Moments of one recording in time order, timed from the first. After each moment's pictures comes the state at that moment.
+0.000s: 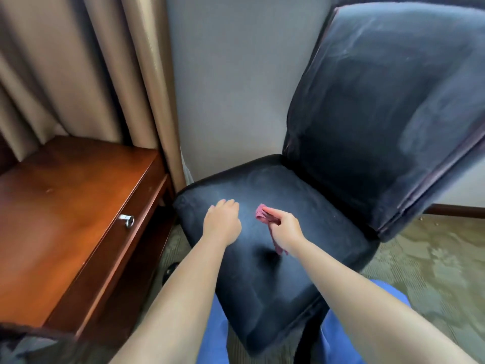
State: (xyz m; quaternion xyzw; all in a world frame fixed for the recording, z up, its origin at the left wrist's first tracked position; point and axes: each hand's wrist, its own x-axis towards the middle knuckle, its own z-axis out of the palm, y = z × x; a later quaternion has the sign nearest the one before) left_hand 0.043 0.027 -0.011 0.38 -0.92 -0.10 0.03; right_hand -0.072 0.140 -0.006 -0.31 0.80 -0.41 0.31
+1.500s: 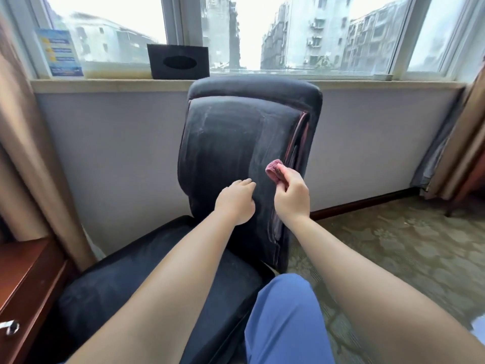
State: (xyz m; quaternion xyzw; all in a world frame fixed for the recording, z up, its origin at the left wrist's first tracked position) left_hand -0.115 0.230 0.173 0.12 -0.98 -0.09 0.14; right_hand -0.182 0.342 0.158 -0.27 0.75 -0.58 -0.19
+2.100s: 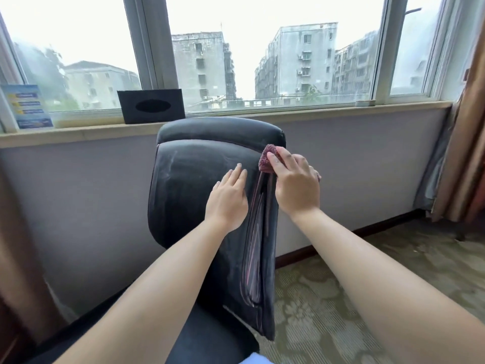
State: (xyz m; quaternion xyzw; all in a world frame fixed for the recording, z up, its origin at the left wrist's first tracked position) left_hand -0.240 0.241 0.234 0.09 -0.94 -0.10 0.30; right_hand -0.319 0.374 0.245 -0.33 0.77 -0.23 -0.49
